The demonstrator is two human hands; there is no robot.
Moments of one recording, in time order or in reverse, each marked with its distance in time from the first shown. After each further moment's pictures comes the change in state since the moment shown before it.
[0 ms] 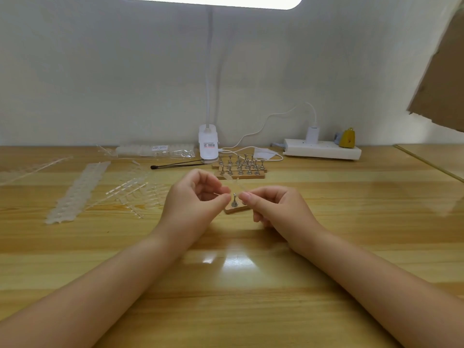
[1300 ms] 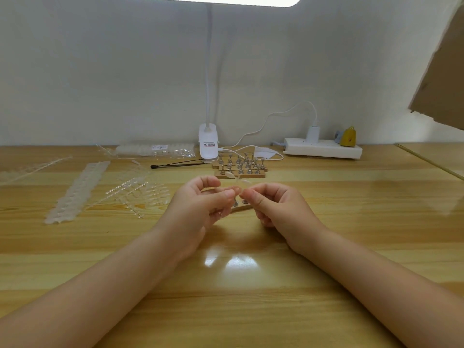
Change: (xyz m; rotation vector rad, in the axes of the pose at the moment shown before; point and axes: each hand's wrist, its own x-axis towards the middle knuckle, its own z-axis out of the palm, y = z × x) left_hand 0.003 0.003 0.002 -0.562 -0.124 -0.344; right_hand 0.003 0.002 -0.001 0.140 -0.037 0.001
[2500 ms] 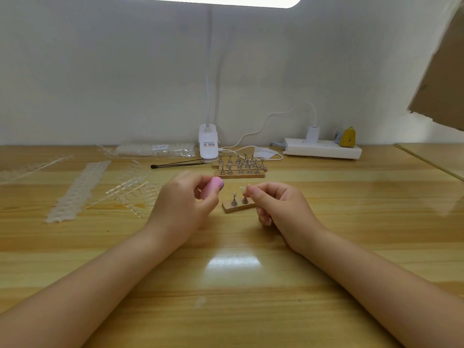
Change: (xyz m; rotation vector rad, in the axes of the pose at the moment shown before) left_hand 0.009 -0.001 -0.019 1.122 0.201 0.650; right_hand 0.002 0.004 -0.003 0.021 0.058 0.012
